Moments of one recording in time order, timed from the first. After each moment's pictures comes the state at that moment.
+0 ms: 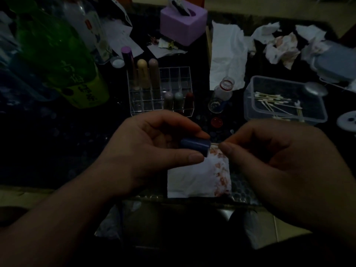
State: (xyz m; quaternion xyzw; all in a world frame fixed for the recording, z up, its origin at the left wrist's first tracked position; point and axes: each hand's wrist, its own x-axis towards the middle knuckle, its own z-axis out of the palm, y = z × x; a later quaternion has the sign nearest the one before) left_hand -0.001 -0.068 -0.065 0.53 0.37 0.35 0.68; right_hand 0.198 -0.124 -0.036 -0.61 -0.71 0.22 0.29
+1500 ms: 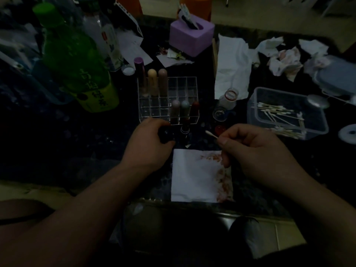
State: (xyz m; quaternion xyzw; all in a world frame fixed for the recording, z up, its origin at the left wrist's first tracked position) left_hand -0.007 -0.027 -0.153 0.71 0.61 0.23 0.26; right_hand 0.203 -0.092 -0.072 -0.65 -0.52 0.46 0.31
